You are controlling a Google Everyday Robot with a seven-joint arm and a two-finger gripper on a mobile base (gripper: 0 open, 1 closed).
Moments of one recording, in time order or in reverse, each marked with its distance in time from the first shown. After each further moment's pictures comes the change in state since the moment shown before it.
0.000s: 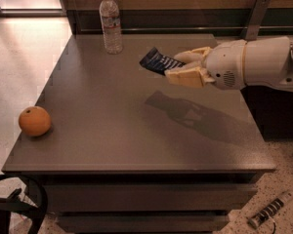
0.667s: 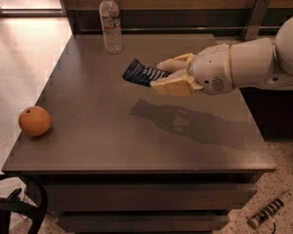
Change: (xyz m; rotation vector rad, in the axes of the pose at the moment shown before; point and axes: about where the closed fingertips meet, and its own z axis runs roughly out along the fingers) arm -0.005 0.040 0.023 -0.164 0.005 -0.066
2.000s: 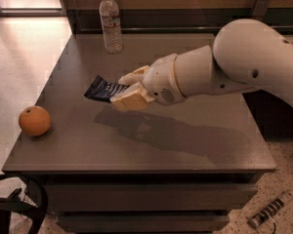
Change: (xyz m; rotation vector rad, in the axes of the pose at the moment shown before) arm -0.014 0.044 0.078 -0.026 0.097 -0.007
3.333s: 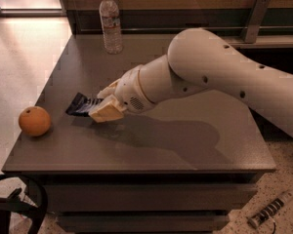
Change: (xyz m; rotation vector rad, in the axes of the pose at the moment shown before) arm 0.005 0.022 0.067 -0.088 0.092 0.001
